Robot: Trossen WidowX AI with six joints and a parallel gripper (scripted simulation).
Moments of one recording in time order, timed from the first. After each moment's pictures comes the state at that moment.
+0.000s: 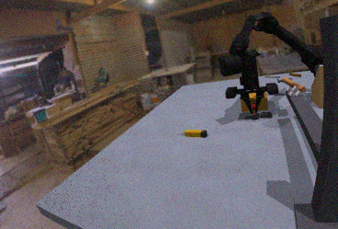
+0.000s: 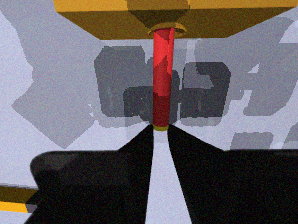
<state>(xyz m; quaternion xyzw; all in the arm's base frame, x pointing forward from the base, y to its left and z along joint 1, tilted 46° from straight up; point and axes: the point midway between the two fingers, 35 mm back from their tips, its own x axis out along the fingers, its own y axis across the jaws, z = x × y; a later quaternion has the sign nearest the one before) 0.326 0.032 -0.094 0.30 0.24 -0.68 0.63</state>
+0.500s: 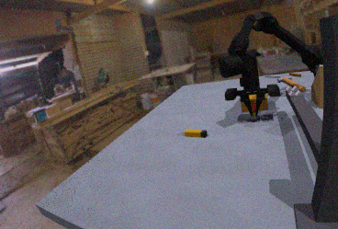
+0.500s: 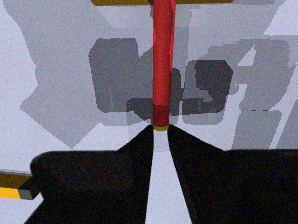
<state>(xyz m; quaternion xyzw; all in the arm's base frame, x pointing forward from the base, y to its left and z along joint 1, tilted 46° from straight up) 0.328 0.050 -0.110 0.30 0.24 -0.68 0.63</state>
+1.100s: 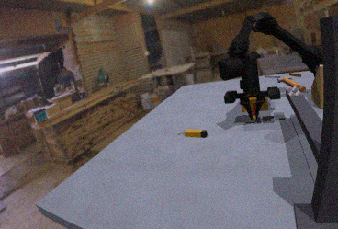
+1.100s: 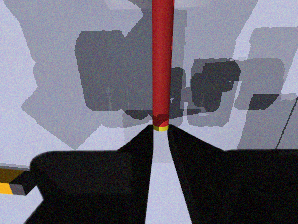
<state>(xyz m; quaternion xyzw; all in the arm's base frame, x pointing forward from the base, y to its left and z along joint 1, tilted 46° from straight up) 0.330 0.058 -0.125 0.31 0.23 -0.68 0.63</state>
